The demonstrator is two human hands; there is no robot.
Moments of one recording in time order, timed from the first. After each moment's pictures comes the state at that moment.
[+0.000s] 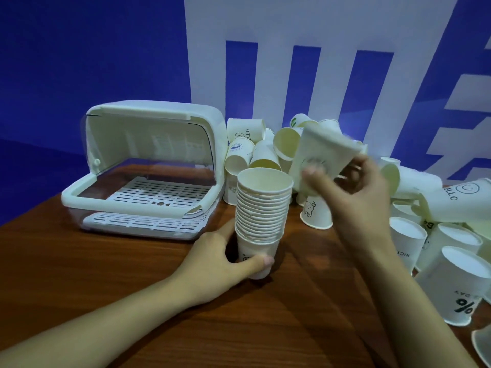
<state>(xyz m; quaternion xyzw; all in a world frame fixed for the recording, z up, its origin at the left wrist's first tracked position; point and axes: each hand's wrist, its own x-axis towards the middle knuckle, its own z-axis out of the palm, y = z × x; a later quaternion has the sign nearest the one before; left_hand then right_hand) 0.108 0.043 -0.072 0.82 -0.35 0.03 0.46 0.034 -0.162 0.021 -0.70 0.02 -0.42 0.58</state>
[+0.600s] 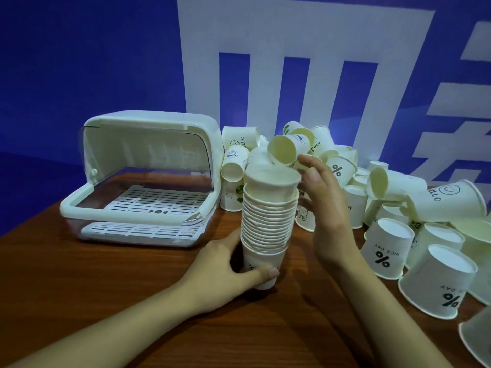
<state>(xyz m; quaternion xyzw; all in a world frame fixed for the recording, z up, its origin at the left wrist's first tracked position) 0.101 0.038 -0.070 0.80 -0.38 0.01 0.46 0.043 -0.144 0.005 -0.71 -0.07 -0.36 0.60</state>
